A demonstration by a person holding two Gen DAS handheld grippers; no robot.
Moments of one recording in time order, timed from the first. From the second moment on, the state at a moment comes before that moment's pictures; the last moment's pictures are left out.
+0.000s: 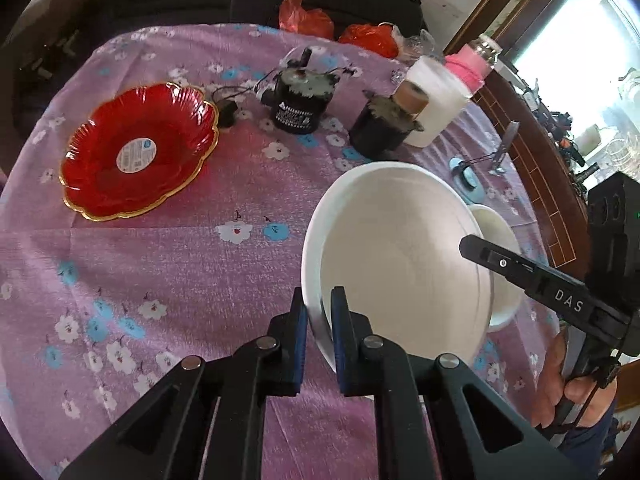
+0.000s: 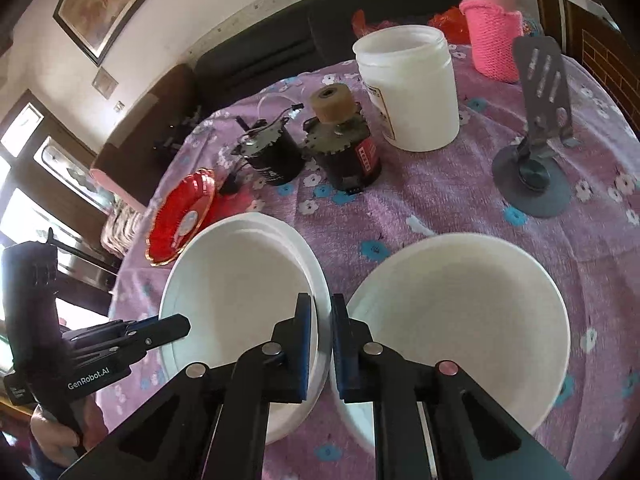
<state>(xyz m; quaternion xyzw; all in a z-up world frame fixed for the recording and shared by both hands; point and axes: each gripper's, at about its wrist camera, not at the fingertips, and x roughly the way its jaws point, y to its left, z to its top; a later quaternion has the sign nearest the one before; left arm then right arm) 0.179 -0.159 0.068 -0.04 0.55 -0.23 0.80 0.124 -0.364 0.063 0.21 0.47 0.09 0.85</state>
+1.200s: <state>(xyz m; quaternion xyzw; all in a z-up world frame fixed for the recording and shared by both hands) 0.022 -0.092 0.153 -0.04 0.47 -0.25 0.84 -0.035 -0.303 0.159 0.18 0.40 0.16 0.88</state>
